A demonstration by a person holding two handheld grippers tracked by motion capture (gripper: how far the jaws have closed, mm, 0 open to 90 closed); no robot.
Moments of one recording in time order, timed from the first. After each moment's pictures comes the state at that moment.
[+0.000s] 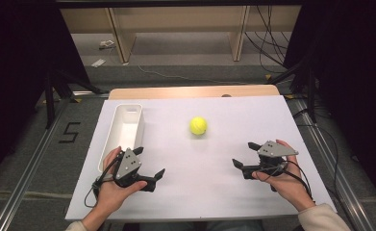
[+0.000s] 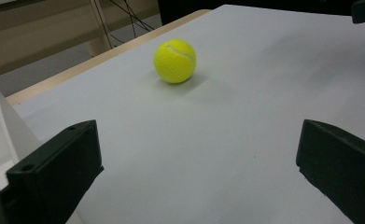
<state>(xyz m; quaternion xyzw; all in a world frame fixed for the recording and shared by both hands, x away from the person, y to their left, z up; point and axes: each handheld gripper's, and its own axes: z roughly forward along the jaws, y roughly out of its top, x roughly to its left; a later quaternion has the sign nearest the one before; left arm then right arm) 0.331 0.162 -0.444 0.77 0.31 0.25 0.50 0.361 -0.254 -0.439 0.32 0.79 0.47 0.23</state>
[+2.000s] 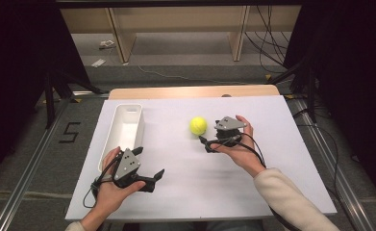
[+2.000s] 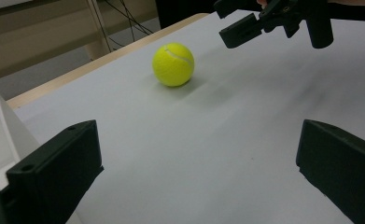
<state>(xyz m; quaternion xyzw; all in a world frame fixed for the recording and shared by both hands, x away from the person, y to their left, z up) 0.329 0.164 -0.442 0.77 0.30 0.26 0.50 0.448 -0.153 -0.443 0.31 0.80 0.45 0.25</state>
